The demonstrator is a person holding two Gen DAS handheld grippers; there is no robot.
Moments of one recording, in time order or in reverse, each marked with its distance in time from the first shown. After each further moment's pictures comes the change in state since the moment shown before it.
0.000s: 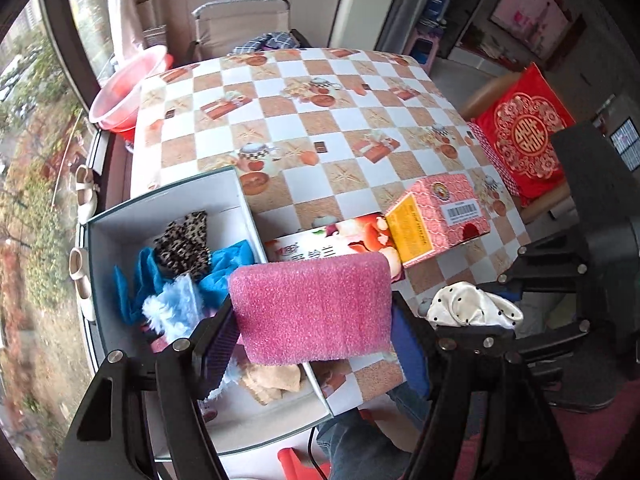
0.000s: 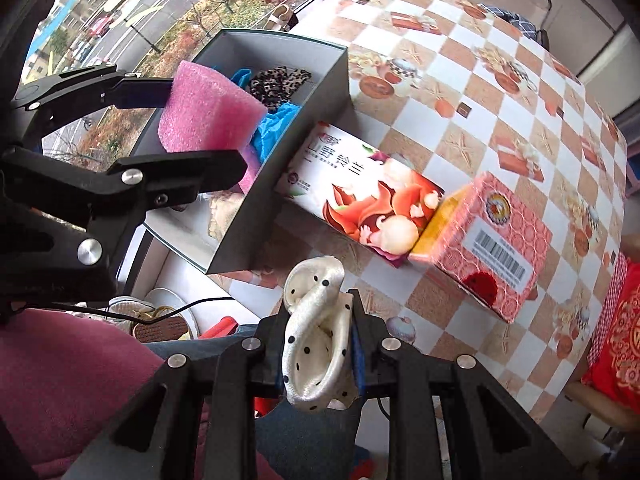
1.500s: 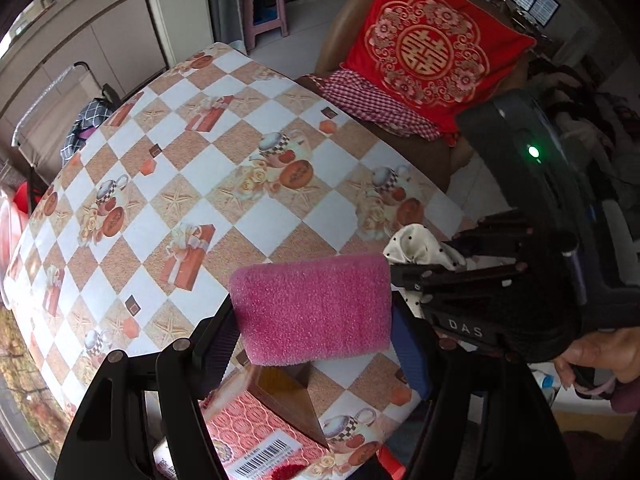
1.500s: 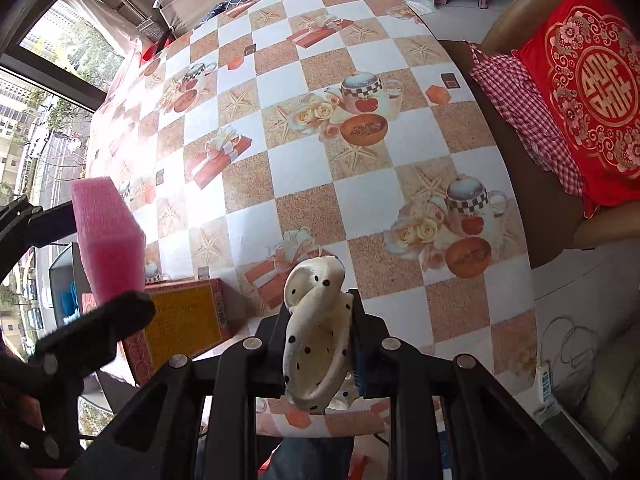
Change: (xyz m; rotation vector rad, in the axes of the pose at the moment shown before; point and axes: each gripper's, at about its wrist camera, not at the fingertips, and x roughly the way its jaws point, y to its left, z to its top) left arm 0.124 -0.263 0.147 0.562 0.154 -0.150; right arm -0.005 -0.301 -0.120 0.823 -0.127 -0.008
